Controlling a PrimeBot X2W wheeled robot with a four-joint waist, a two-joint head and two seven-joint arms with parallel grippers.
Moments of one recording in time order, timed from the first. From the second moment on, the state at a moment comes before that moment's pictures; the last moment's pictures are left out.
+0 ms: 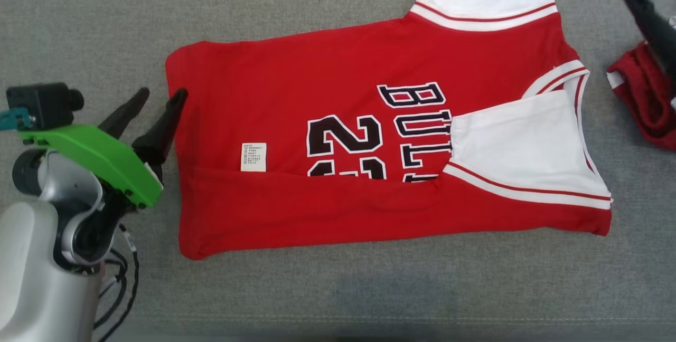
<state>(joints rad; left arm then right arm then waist) -0.38 0.27 -0.17 0.03 -0.78 -0.07 0.37 -0.41 -0.78 0.28 -0.23 0.91 -0.11 0.32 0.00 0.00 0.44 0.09</state>
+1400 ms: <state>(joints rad) -0.76 0.09 -0.34 0.28 -0.79 -0.12 0.32 -0.92 -0.57 0.35 0.28 0.72 -0.12 0.36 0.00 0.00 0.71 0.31</state>
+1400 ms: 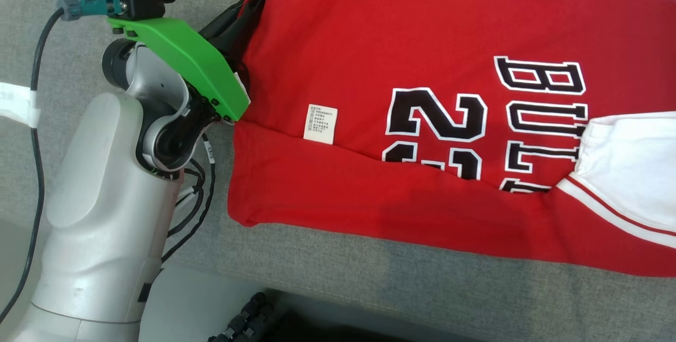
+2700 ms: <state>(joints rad) -0.68 0.25 -0.36 0.30 -0.80 -0.12 0.15 -0.83 -0.46 0.36 0.22 0.78 0.05 0.11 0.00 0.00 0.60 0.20</state>
